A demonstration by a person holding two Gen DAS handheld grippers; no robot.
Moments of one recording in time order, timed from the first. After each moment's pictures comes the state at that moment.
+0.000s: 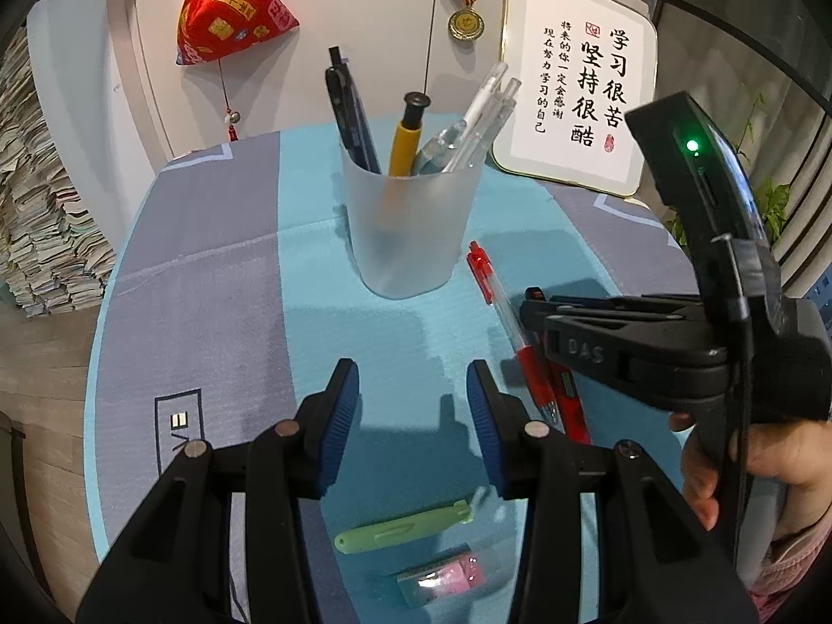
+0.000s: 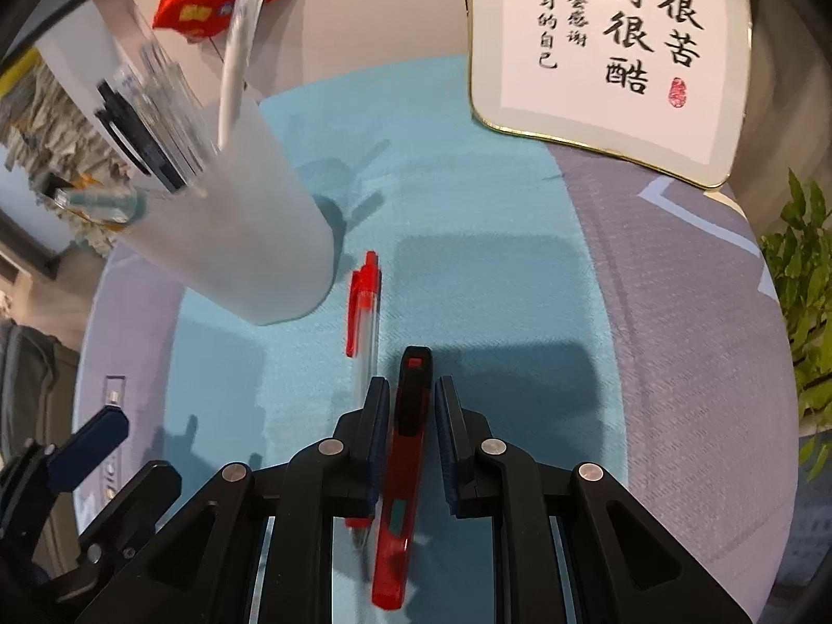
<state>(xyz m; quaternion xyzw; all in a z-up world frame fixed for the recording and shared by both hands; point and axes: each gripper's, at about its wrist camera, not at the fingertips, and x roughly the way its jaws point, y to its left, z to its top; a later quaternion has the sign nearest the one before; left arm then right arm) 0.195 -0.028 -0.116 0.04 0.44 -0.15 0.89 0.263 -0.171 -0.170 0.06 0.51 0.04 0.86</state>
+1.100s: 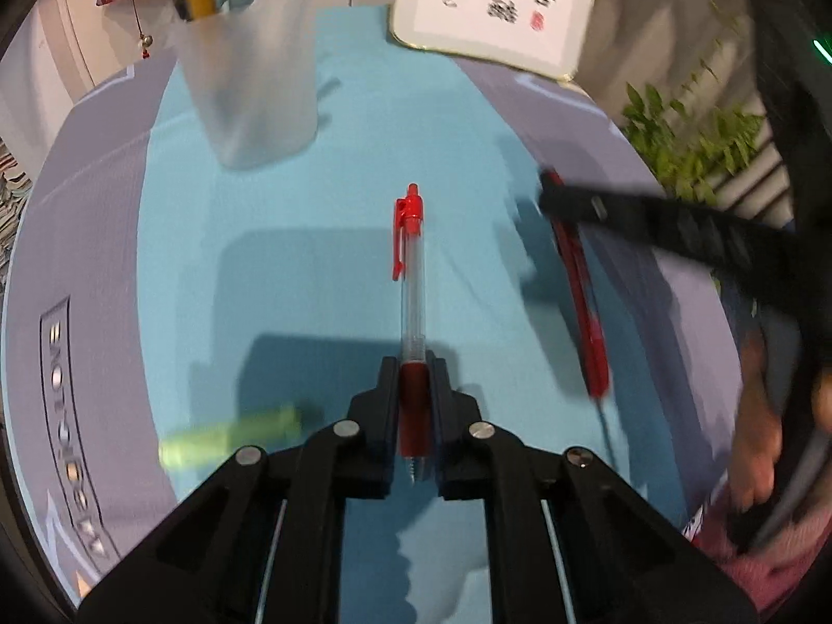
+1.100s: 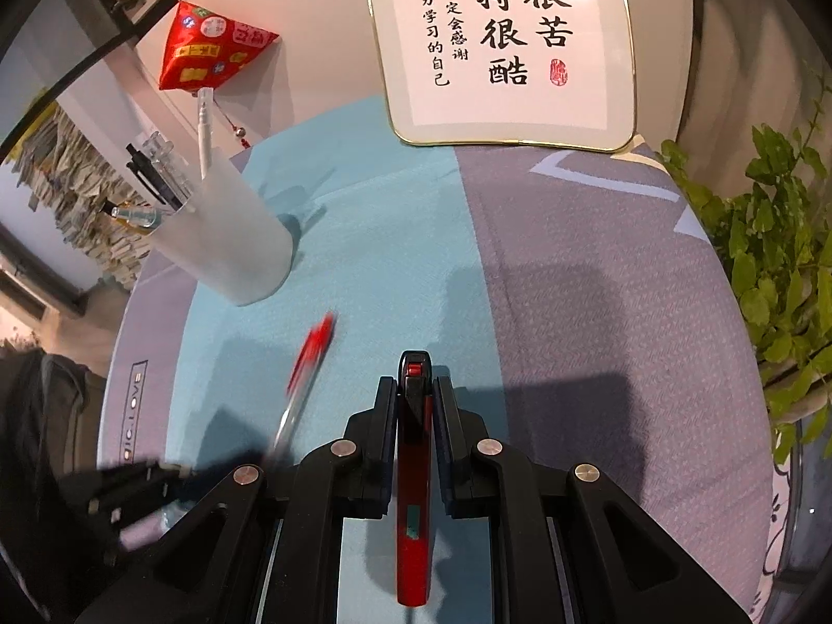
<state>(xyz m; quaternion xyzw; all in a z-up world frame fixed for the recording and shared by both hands) 0.164 -0.078 -0.158 0.05 0.54 -0.21 0.81 0.216 -0.242 -0.164 0.13 0.47 0.07 0.87</state>
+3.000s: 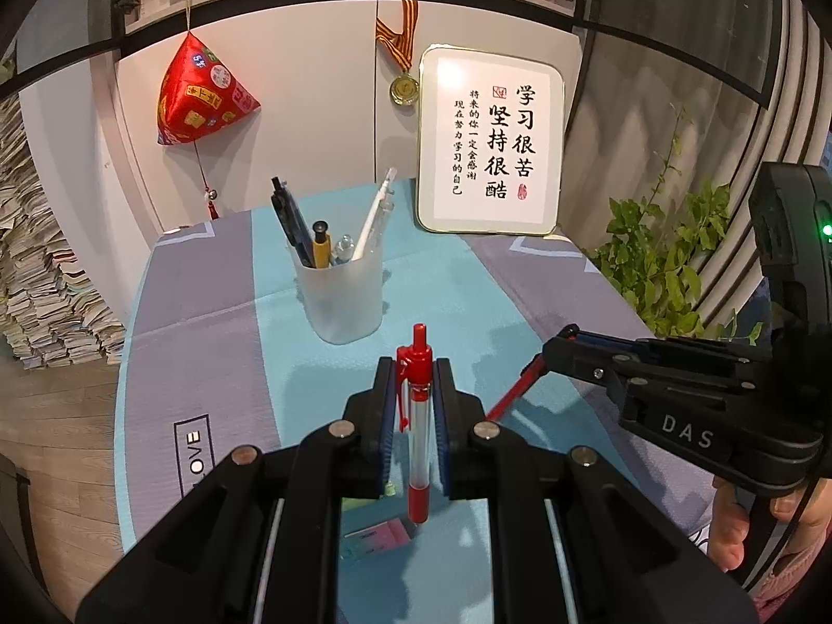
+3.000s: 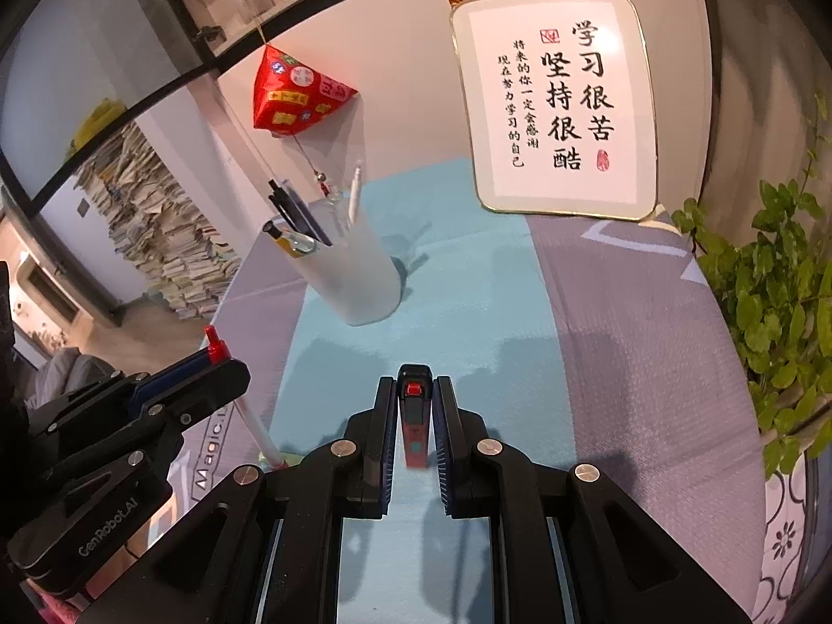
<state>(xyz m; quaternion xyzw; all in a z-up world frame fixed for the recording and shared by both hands) 0.140 -0.048 -0.054 0.06 0.37 -0.19 0.91 0.158 -0.212 -0.097 0.13 0.39 0.12 0.90</state>
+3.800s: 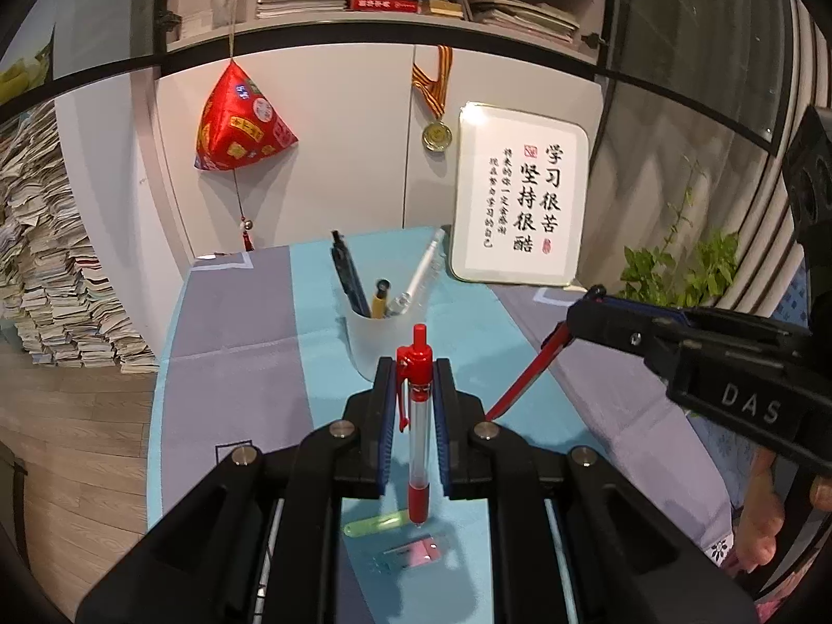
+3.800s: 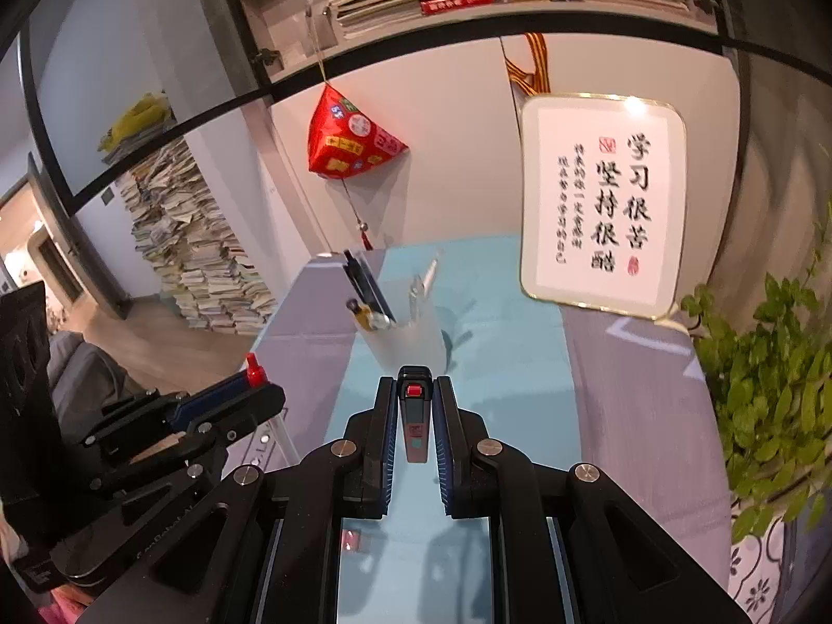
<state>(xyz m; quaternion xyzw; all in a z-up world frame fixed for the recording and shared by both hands) 0.139 -0.016 -0.025 0.03 0.33 -0.17 0.93 0.151 -0.176 -0.028 0.08 0.33 0.14 0.93</state>
